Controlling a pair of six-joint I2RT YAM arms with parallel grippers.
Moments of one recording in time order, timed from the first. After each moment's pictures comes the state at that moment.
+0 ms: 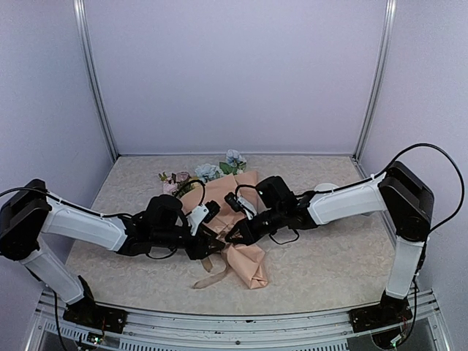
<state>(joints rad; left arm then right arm) -0.88 1.55 0.64 0.35 0.25 -0.05 0.87 1.89 1.10 0.09 -0.54 0.31</state>
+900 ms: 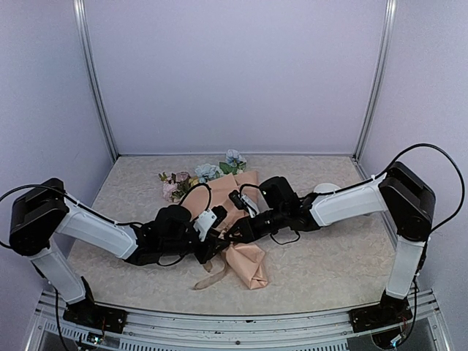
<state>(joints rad) -0.96 1.65 0.62 0.53 0.05 -0.02 0.87 1.88 1.06 0.17 -0.54 0.42</state>
